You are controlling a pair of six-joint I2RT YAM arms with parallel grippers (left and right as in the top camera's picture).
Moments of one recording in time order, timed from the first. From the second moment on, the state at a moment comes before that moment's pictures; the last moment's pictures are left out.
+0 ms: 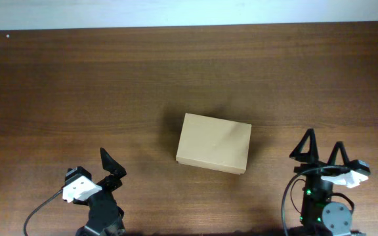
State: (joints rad) left arm -0.50 0.02 0.10 -0.29 -0.95 -0.47; right arm 0.14 0.01 0.07 0.08 0.41 0.47
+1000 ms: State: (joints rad) left arm -0.50 0.02 0.10 -0.29 -0.95 -0.47; right arm 0.11 0.01 0.01 -0.04 0.40 0.47
